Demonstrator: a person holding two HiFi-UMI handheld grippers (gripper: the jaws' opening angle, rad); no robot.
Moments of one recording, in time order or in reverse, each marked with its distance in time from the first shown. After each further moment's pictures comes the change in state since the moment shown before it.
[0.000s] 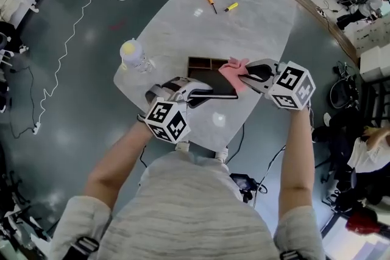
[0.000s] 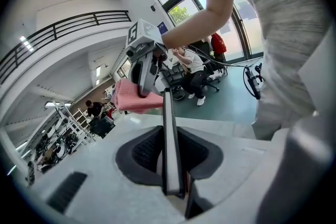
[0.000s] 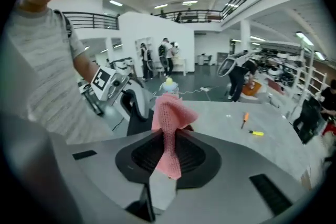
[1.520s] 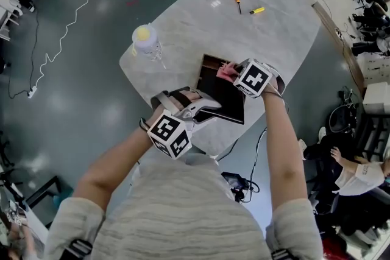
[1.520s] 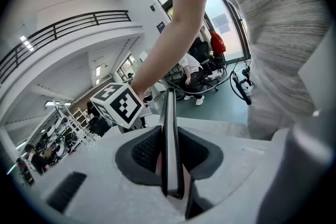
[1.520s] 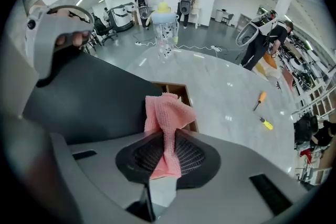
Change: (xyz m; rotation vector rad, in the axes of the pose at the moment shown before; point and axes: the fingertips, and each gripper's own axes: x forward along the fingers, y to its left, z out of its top) left arm -0.004 -0.024 -0.005 -0.006 -0.002 0.003; right arm 0.155 -0.058 -0.077 -0.178 0.556 0.008
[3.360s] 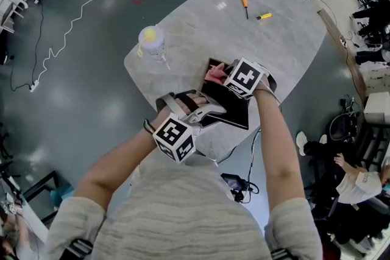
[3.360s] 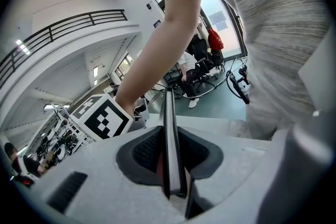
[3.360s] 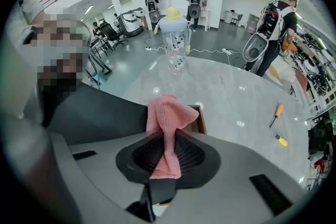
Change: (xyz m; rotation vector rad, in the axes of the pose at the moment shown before) left arm 0.005 0.001 0.007 0.032 0.020 -0.009; right arm 0.011 0.019 0.046 -0.027 -0.036 0.118
